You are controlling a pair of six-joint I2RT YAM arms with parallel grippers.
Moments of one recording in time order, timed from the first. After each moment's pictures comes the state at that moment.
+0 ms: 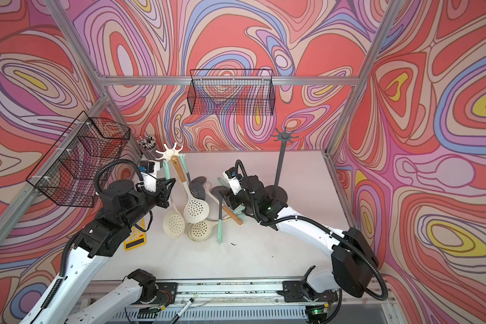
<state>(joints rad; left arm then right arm) -0.41 0.82 1.06 -0.52 -0.06 -0.11 0.75 1.41 0.99 0.06 -0.06 0.03</state>
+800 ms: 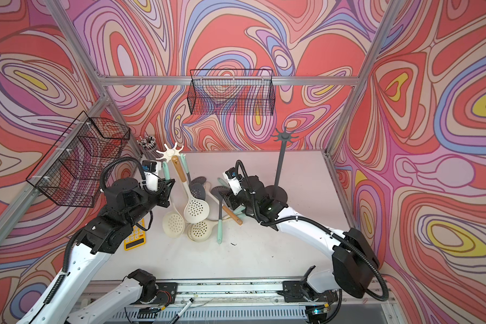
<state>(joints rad) -0.41 0.86 1.07 -0.55 -0.09 -0.10 0.74 1.41 0.99 0.06 -0.07 0.03</state>
